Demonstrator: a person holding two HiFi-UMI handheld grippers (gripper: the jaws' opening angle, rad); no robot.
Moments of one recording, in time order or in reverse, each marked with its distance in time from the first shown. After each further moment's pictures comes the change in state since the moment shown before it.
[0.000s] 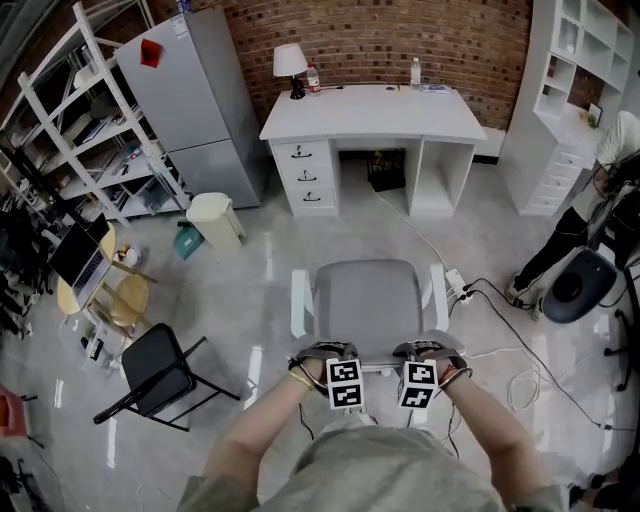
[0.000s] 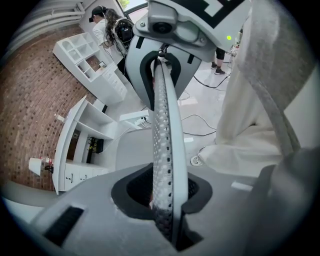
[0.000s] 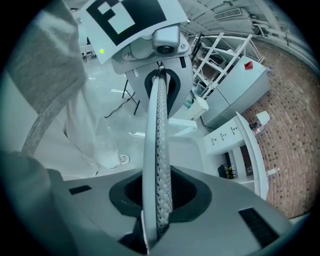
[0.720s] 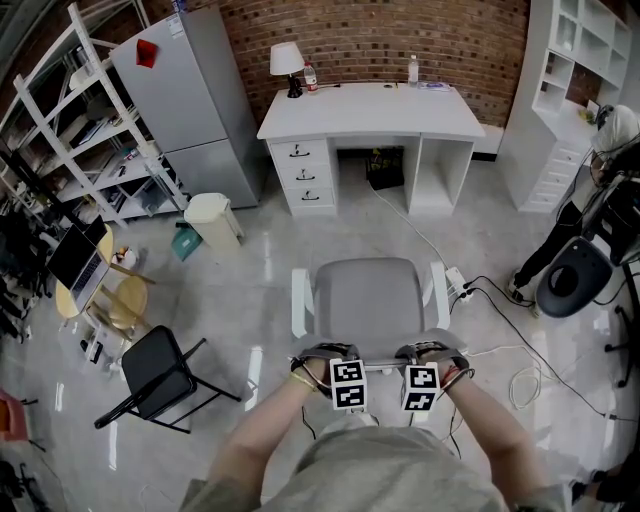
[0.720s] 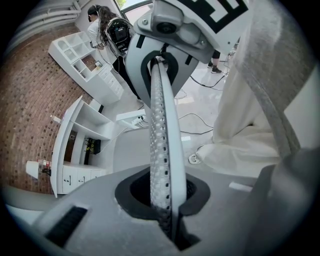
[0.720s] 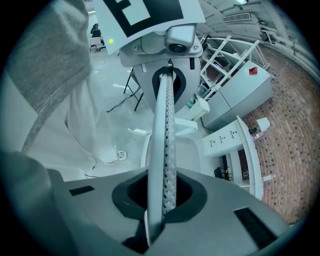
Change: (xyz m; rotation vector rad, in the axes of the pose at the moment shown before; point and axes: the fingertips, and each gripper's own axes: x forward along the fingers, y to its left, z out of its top) left arm 0.004 -0.004 -0.001 0.029 0.008 -0.030; right arm 0.005 0.003 -0.003 -0.063 0.022 -0.027
